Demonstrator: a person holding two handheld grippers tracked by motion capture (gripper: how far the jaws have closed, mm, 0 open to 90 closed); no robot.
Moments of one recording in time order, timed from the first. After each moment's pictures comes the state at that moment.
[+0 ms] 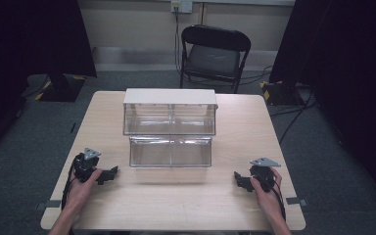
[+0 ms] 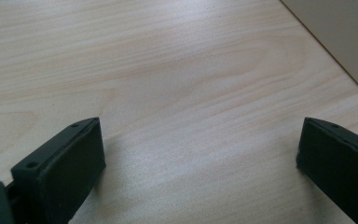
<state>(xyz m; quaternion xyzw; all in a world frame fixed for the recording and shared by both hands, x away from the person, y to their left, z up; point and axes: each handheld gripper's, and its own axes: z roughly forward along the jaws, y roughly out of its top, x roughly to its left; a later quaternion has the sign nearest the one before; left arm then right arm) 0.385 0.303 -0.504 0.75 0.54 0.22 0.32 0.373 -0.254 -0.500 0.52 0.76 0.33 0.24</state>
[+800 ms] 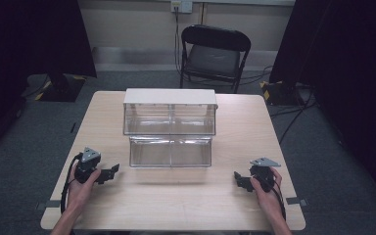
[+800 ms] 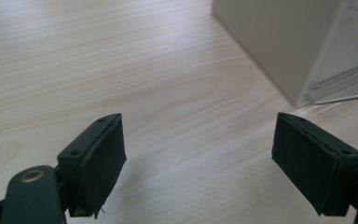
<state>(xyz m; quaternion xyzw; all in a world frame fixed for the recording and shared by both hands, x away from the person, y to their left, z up) 0.373 0.295 -0.487 0.75 0.50 0.22 0.37 0.373 -0.254 -0.500 0.52 0.76 0.33 0.24</state>
